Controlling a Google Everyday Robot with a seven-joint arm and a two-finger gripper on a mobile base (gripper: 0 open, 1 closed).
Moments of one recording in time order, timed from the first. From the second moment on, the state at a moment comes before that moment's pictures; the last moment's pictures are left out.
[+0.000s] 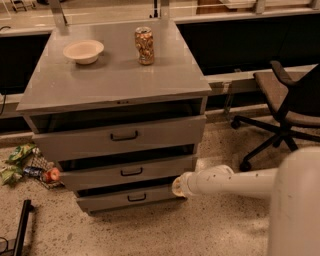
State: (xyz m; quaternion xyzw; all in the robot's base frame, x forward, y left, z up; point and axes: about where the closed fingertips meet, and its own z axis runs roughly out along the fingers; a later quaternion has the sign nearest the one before) arm 0.597 -0.065 0.396 -0.75 0.59 -0.01 0.31
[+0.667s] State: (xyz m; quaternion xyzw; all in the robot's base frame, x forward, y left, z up) arm 0.540 -0.051 0.427 -0.69 0.60 0.14 0.37
